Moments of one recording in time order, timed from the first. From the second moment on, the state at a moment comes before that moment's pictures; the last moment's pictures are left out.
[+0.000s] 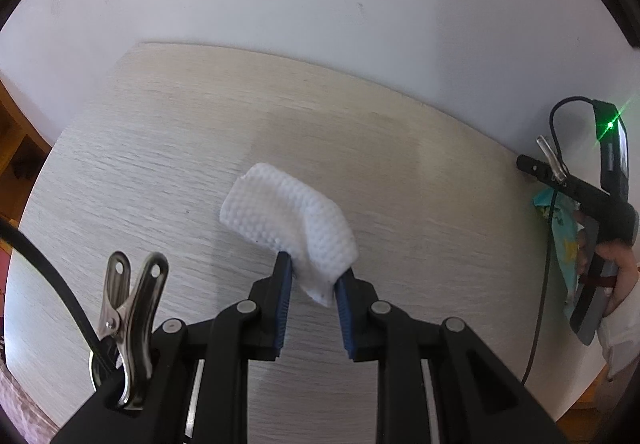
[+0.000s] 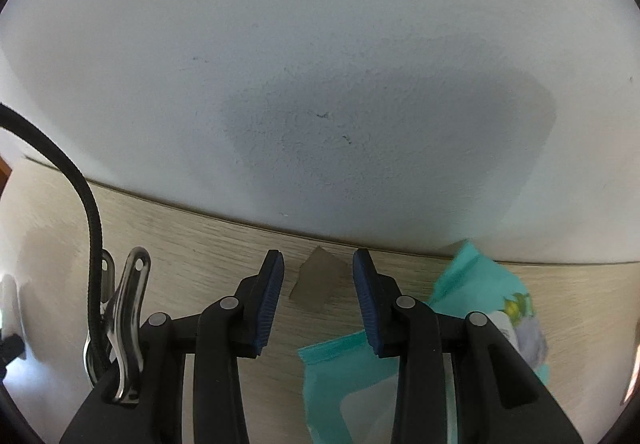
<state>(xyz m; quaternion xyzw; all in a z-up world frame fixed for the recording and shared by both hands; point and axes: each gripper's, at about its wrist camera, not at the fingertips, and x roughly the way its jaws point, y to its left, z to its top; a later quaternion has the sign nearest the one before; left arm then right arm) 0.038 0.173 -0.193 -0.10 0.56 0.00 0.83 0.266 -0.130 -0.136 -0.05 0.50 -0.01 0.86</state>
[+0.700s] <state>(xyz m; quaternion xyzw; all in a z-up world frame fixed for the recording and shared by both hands) 0.028 0.177 -0.189 -0.11 0.55 0.00 0.83 0.219 -0.104 -0.097 -0.04 0.48 0.06 0.88</state>
